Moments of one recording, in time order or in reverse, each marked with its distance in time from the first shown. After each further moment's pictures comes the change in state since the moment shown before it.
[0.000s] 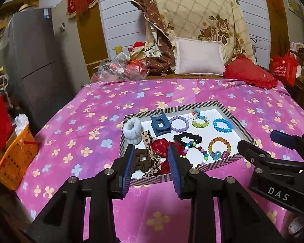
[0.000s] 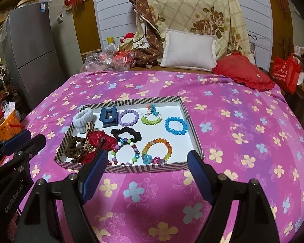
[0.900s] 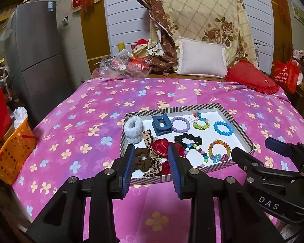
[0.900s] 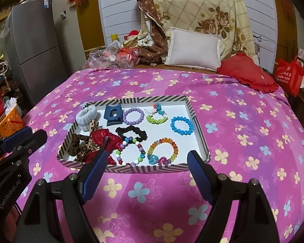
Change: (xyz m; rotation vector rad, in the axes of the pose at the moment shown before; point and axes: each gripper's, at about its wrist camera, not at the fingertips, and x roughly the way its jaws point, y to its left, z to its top) left arm 0.001 0.007 0.000 -0.043 0.011 -0.012; right arm 0.007 0.014 0.002 -0.026 0.021 0.012
